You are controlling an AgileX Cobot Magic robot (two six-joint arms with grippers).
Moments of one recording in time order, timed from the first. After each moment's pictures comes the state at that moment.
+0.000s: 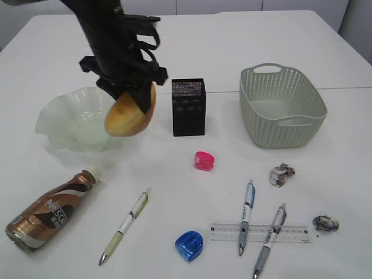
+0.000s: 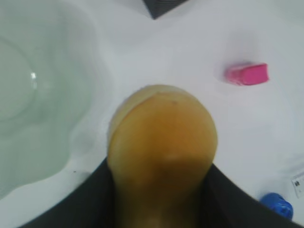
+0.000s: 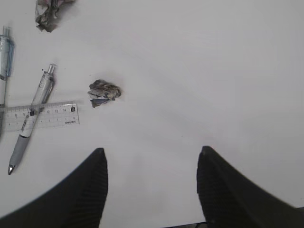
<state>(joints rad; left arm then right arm) -0.50 2.12 -1.94 -0.05 1.22 -0.10 -0.06 1.18 -0.88 0.01 1.07 0.12</state>
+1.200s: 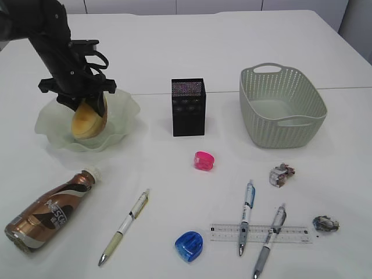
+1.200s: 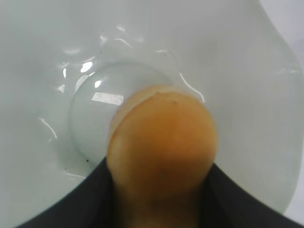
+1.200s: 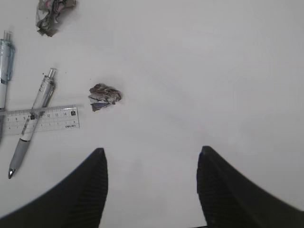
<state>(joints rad) -0.22 2.29 -1.94 -0.05 1.01 -0.13 -0.06 1.18 -0.88 0.01 1.06 0.12</state>
